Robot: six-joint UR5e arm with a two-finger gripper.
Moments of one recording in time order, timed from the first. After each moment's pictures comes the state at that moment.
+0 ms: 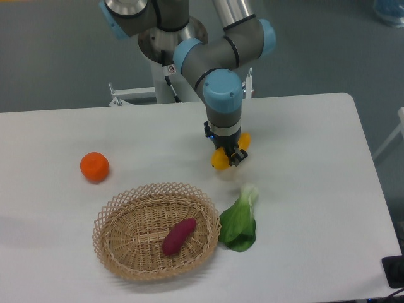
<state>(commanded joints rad) 2.52 -1.78 -1.98 -0.90 1.65 1.45</state>
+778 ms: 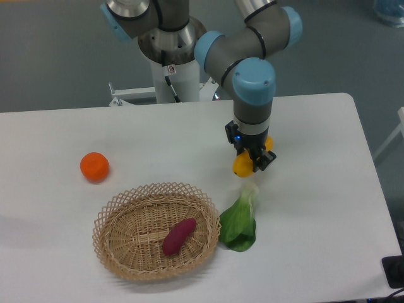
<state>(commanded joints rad) 2.58 -1.83 -1.79 -0.97 1.58 1.43</state>
